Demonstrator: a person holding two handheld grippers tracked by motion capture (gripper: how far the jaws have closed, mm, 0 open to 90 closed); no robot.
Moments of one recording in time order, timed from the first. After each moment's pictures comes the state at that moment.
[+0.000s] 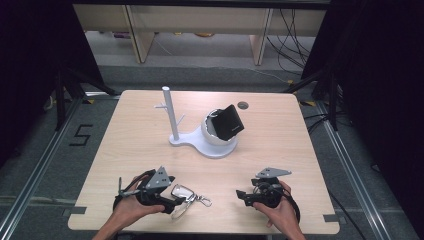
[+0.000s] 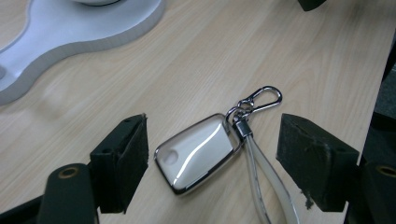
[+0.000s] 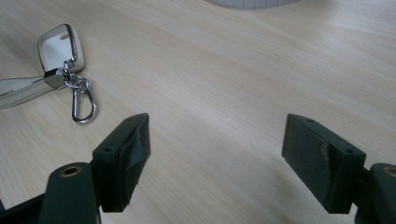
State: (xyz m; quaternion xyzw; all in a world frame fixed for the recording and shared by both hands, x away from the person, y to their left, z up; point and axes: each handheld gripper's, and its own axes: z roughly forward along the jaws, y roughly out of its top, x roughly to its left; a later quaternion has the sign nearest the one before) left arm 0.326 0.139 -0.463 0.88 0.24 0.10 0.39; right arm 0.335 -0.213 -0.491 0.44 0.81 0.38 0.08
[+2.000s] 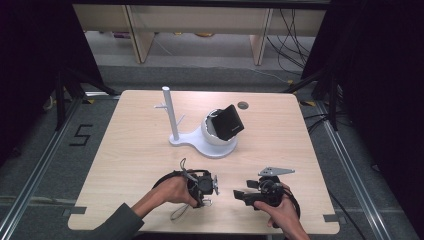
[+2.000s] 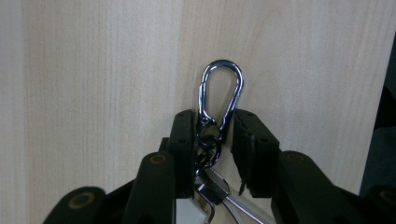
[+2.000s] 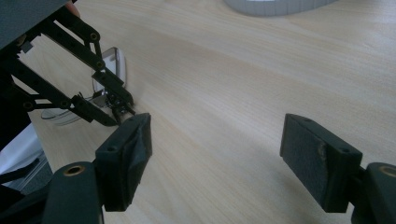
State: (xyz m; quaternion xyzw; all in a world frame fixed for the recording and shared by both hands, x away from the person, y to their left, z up) left arm 0.362 0.023 -0.478 0.99 0.05 0.00 0.09; right arm 0.336 -0.214 -0.492 0.44 0.78 0.44 0.00
